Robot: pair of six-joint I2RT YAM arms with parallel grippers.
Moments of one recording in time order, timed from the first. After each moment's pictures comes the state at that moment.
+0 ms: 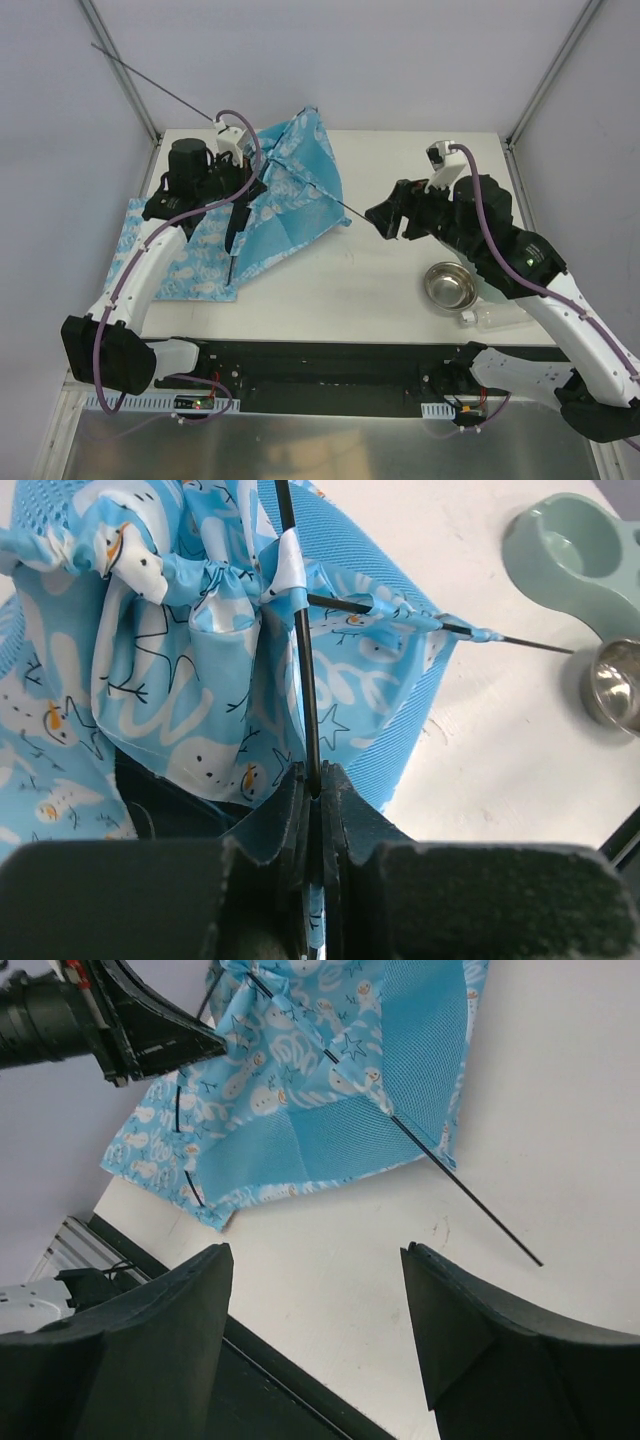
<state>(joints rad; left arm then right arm) -0.20 1.25 1.16 -0.37 0.48 -0.10 0.76 1.01 1.37 -0.68 0.07 0.45</state>
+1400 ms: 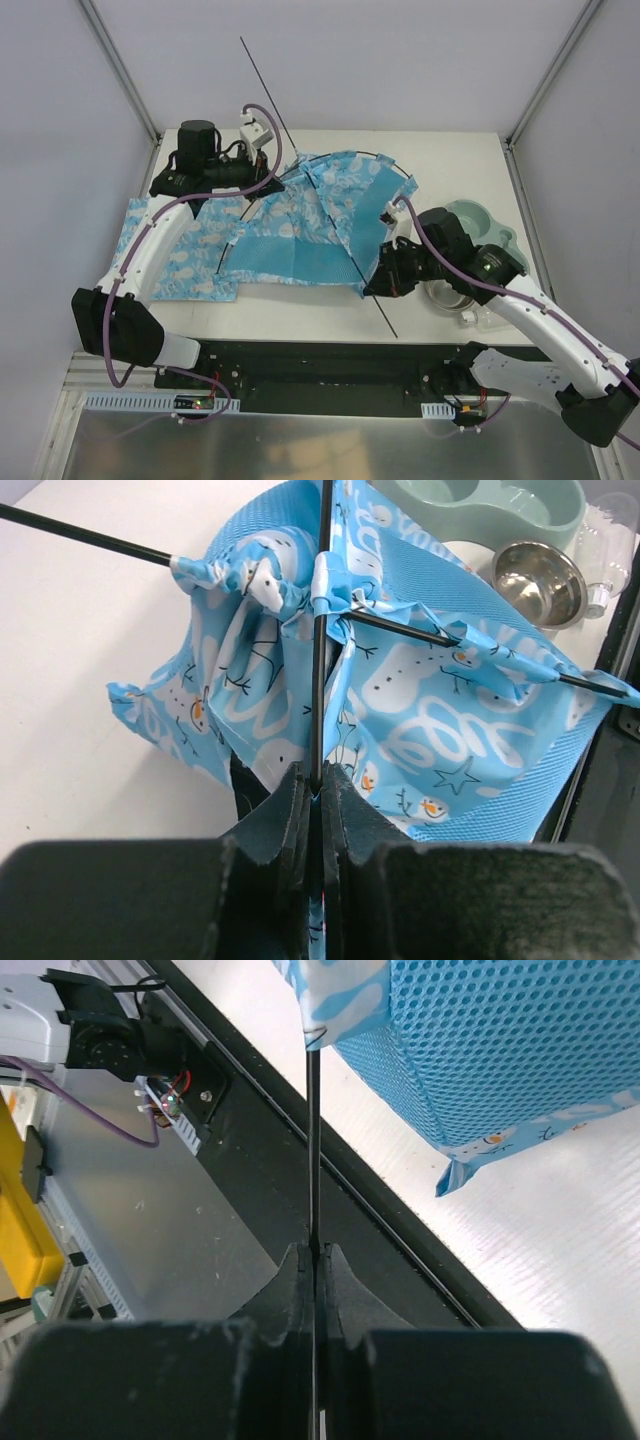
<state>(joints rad) -0.20 1.37 1.32 -0.46 0.85 0.17 0.75 0.99 1.05 -0.84 -0.42 0.40</state>
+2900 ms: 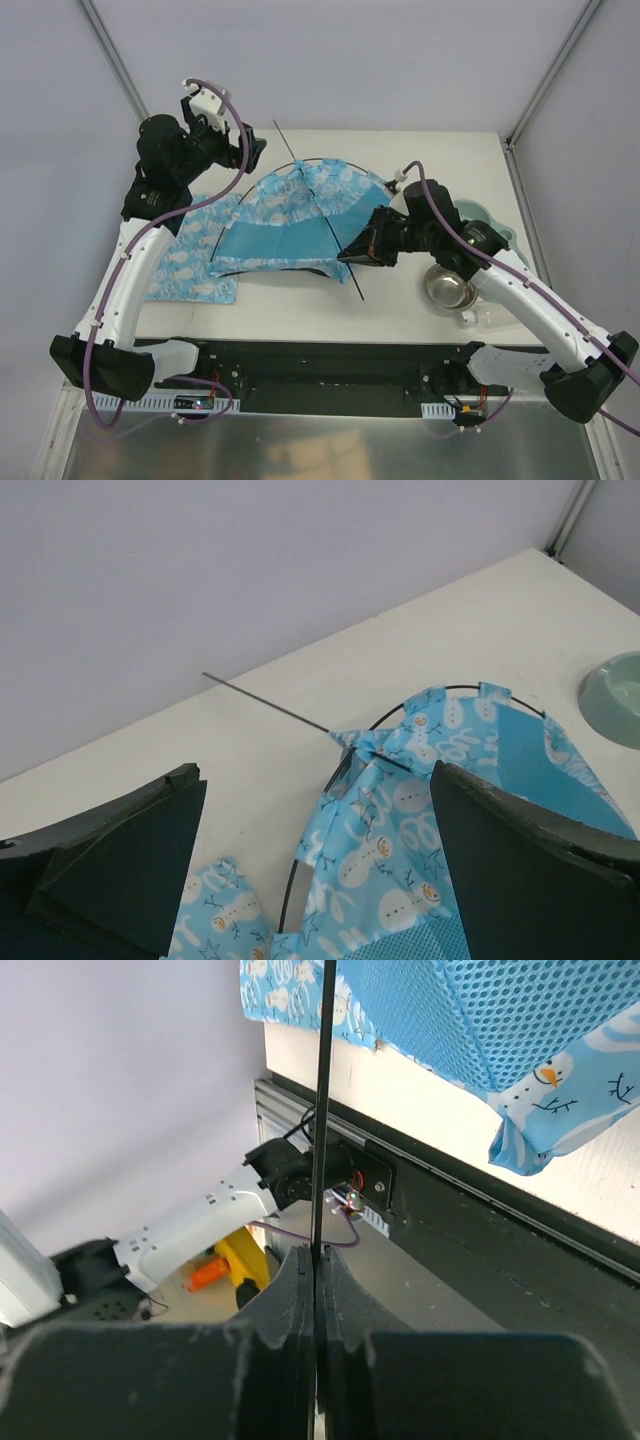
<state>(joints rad) -0.20 1.23 1.38 -0.25 0.35 0.06 0.73 1.15 1.17 -0.65 -0.45 1.03</state>
